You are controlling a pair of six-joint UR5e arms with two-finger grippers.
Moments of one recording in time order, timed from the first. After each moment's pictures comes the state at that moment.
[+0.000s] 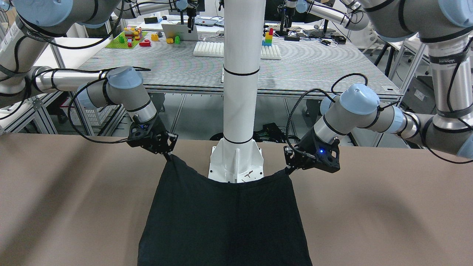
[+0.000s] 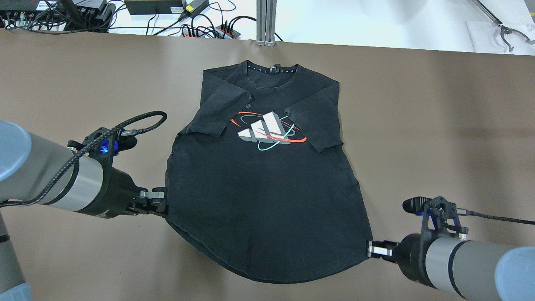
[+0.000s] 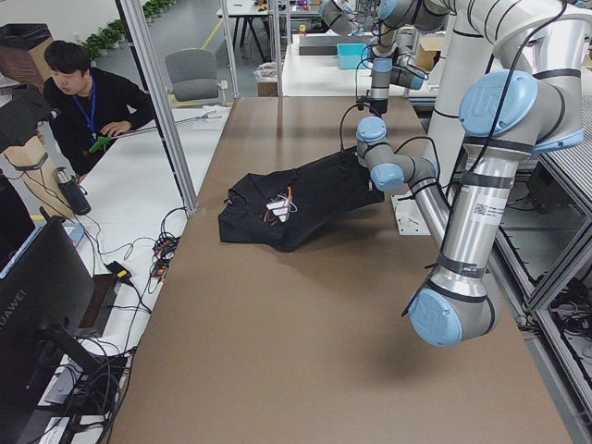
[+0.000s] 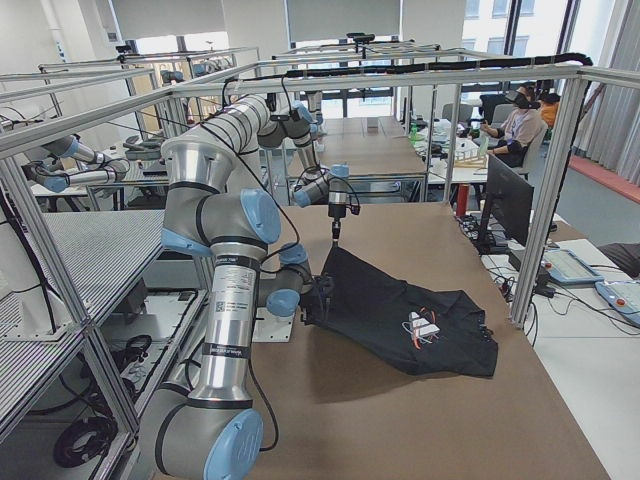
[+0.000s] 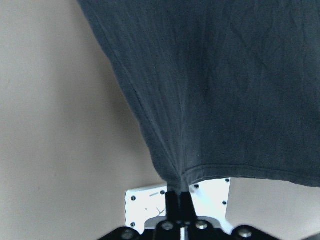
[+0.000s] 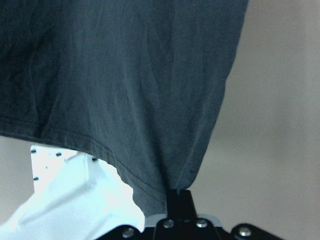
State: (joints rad) left arm -0.61 -1.90 -2.33 -1.57 -2.21 -1.35; right arm 0.28 -1.64 2.53 -1.39 1.79 1.44
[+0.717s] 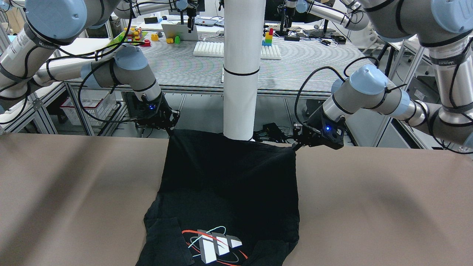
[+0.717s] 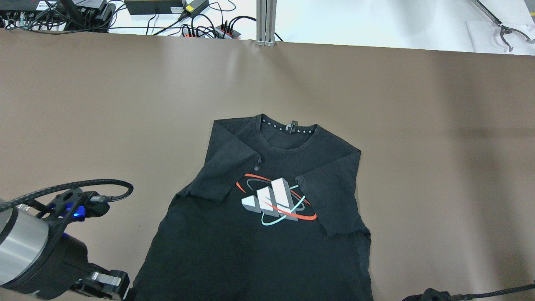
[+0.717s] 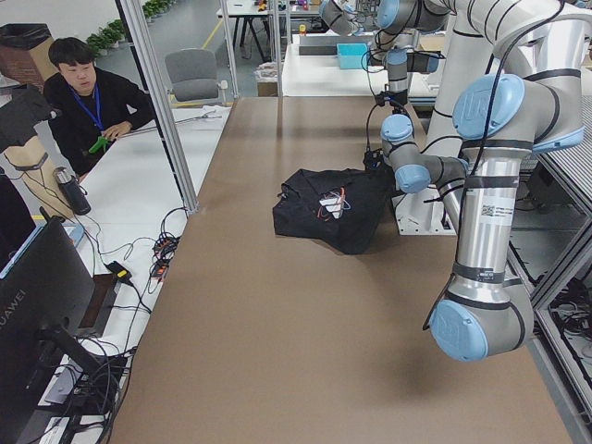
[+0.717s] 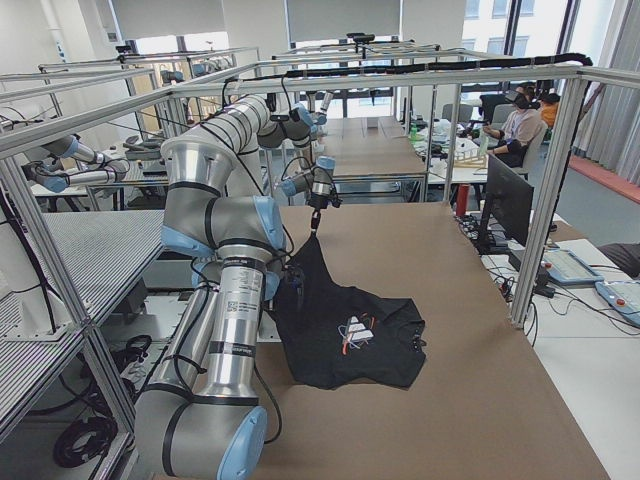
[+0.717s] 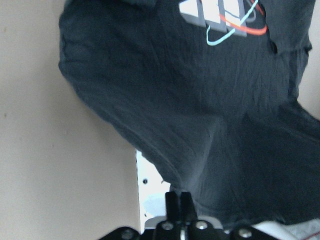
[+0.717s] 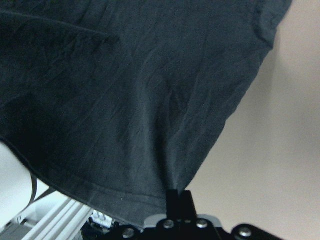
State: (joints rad) left arm -0.53 -1.76 -2.50 -1.57 -2.20 -1.33; right arm 0.10 -1.68 2.69 -1.59 1.76 1.45
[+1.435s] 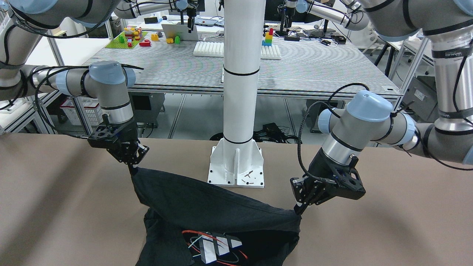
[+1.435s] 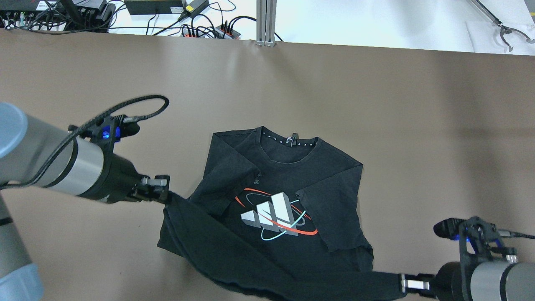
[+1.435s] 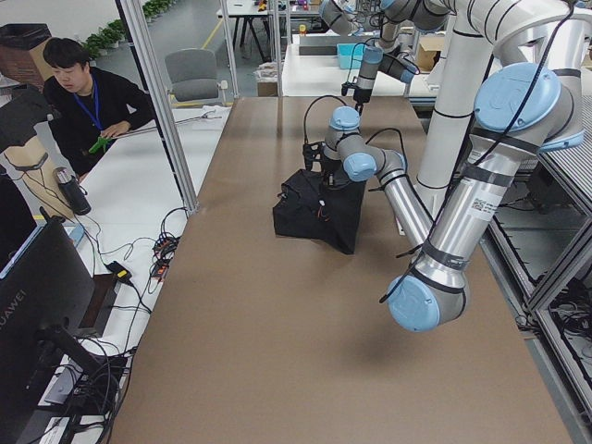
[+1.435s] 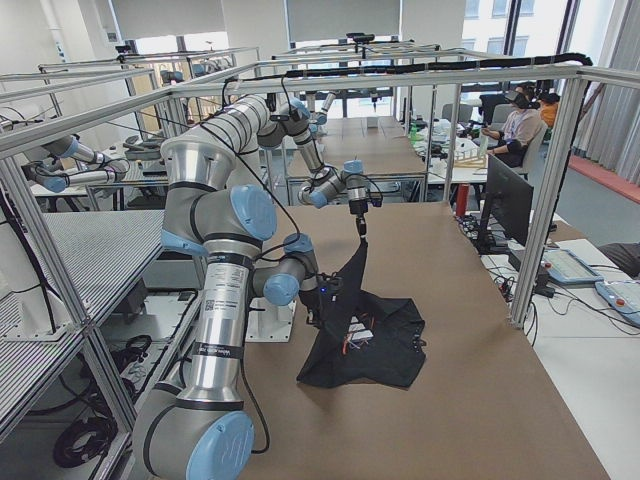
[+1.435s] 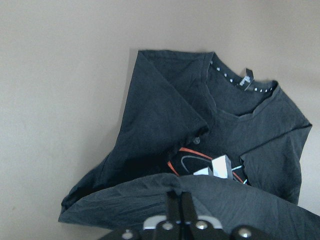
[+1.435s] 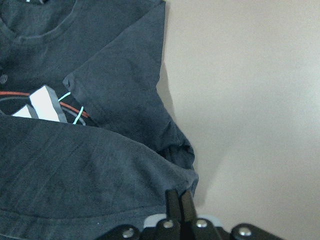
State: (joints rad) left arm -0.79 -2.07 -2.15 -1.56 -2.08 -1.34; right arm 0.51 -1.62 2.56 -1.64 1.75 1.45
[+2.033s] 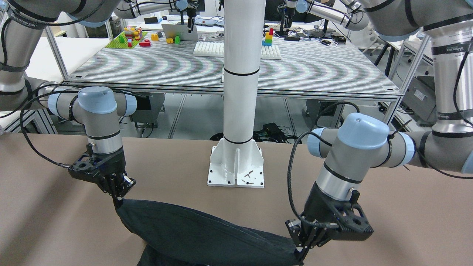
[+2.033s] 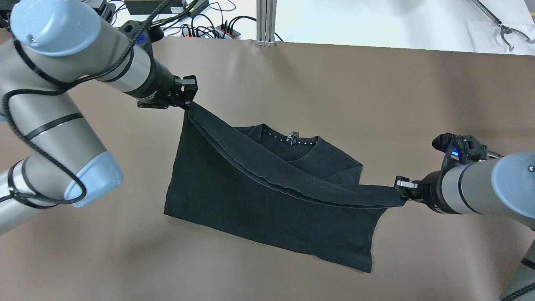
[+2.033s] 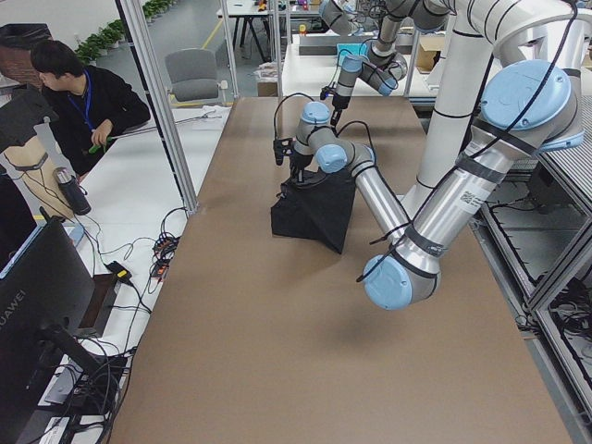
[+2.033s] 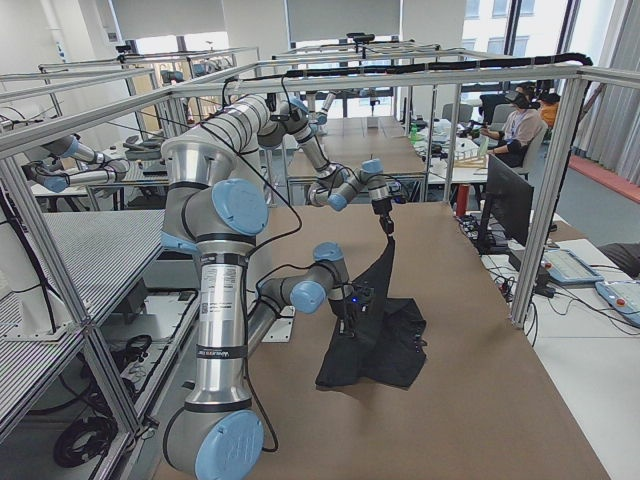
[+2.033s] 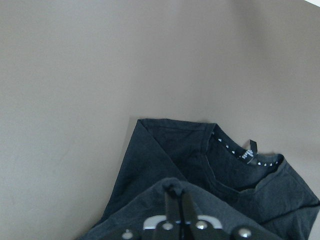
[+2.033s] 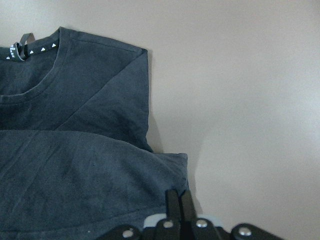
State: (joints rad) left arm -0.86 -2.25 -1.91 -1.57 -2.01 -1.33; right arm 0.69 -1.47 2.35 -1.64 1.81 1.41
